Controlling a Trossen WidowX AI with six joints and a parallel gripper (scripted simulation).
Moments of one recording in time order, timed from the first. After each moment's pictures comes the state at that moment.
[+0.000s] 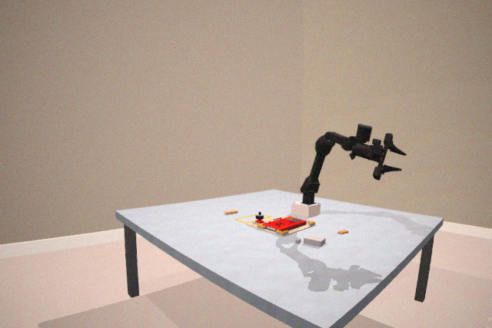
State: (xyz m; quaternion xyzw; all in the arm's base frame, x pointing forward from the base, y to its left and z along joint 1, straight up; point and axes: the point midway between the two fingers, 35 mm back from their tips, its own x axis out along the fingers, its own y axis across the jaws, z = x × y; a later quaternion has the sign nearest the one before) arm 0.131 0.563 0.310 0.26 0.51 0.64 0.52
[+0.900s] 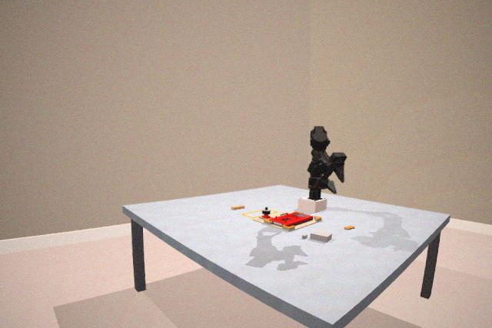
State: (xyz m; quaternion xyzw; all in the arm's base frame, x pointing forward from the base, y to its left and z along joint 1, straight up) arm 0.353 0.402 0.204 0.39 0.58 0.23 0.67
